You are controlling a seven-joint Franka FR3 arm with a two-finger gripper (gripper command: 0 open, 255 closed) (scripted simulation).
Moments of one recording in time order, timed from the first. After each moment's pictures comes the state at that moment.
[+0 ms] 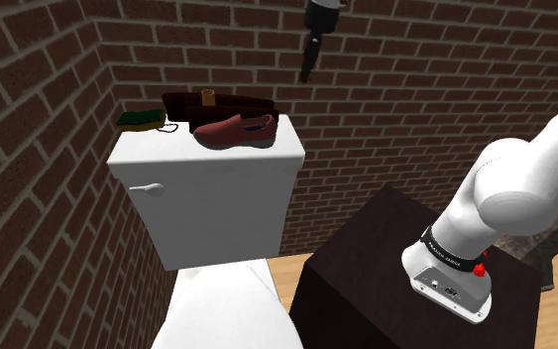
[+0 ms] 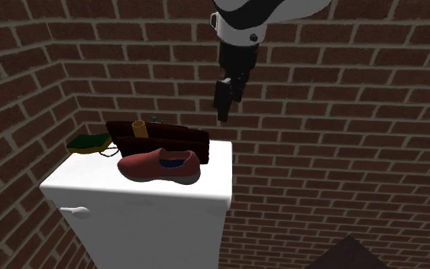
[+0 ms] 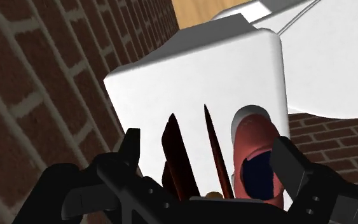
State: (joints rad) arm 0.18 -0.31 -0.05 -2.13 -0.06 1.98 -0.48
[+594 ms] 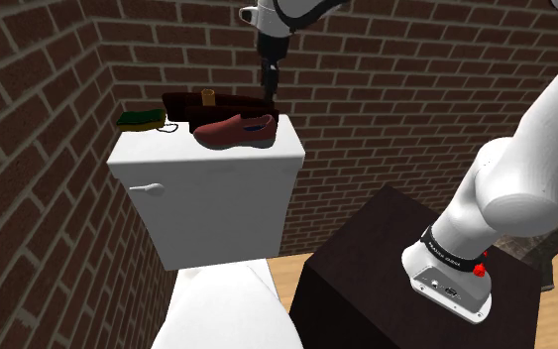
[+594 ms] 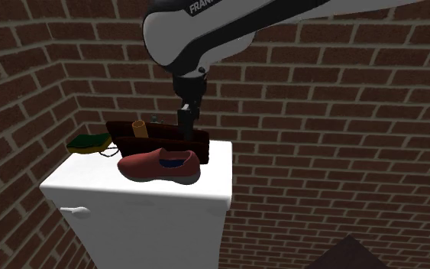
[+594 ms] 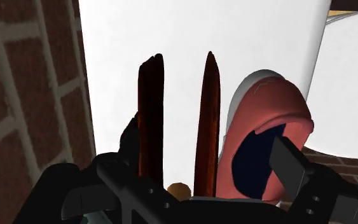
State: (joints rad) arm 0.25 -0.02 0.00 -1.97 -0.08 2.07 -0.64
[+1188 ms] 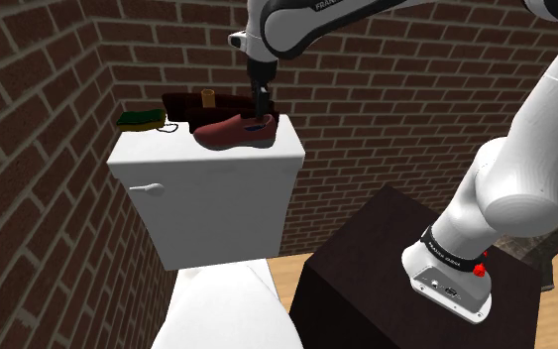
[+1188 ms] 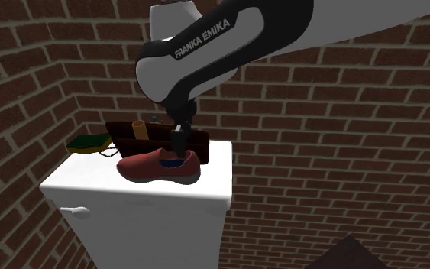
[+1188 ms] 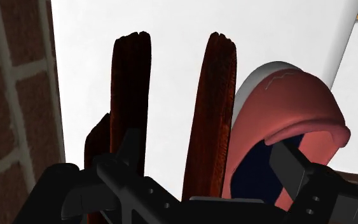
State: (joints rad) arm 0.27 0.06 0.02 -2.00 -0.10 2.17 -0.66
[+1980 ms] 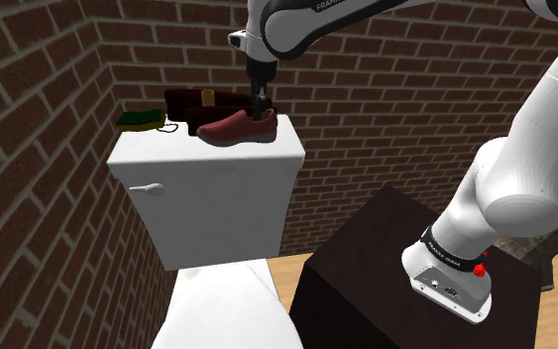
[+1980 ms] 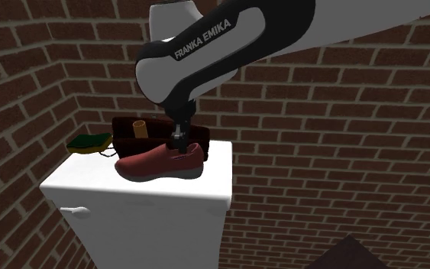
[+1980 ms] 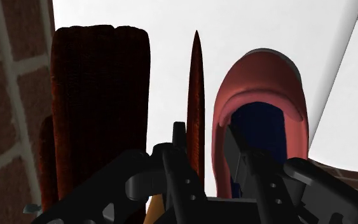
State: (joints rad) arm 0.27 0.06 0.02 -2.00 -0.10 2.19 -0.66
